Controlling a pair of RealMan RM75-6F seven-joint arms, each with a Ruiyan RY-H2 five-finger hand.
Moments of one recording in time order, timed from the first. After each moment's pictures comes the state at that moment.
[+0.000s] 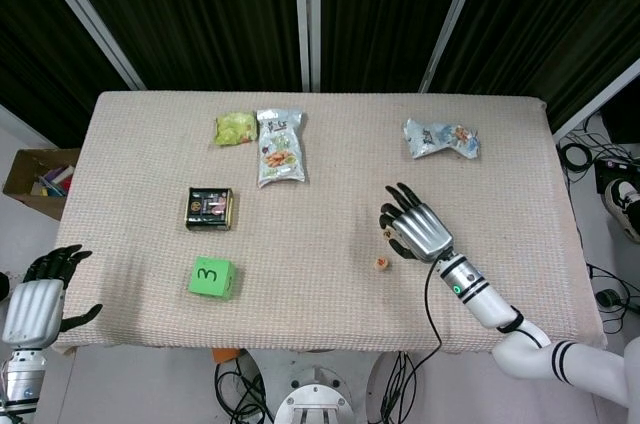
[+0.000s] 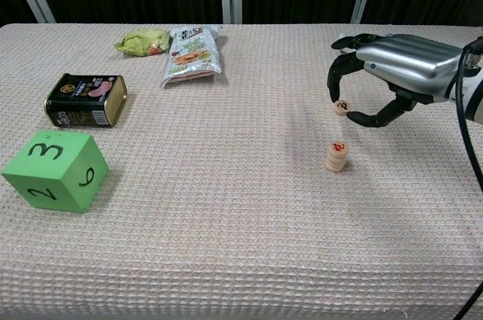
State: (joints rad) left arm 0.00 -1.24 0.00 -1.56 1.50 1.52 0.07; right arm 0.65 -1.48 0.06 -1.40 -1.52 1.04 -0.15
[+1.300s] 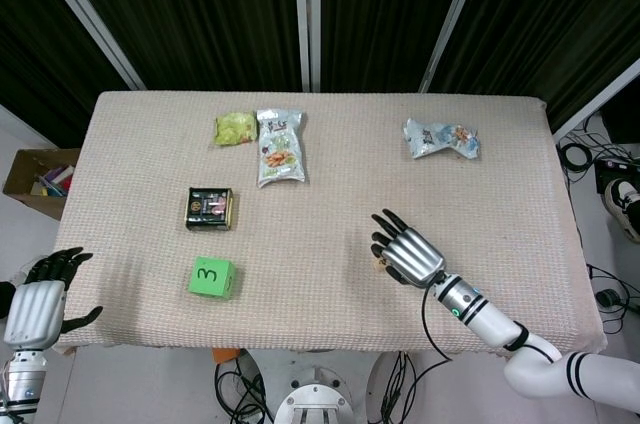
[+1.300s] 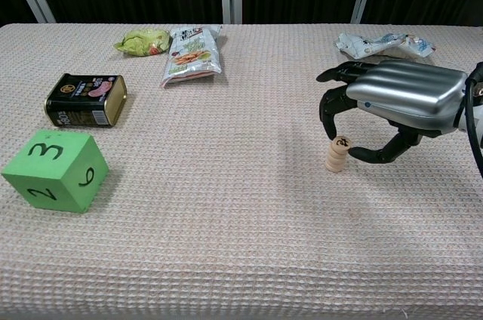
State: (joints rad) left arm 0.00 -1.24 0.01 -1.56 1.49 1.51 0.07; right arm 0.66 -1.42 0.00 -1.52 -1.57 0.98 -0.29
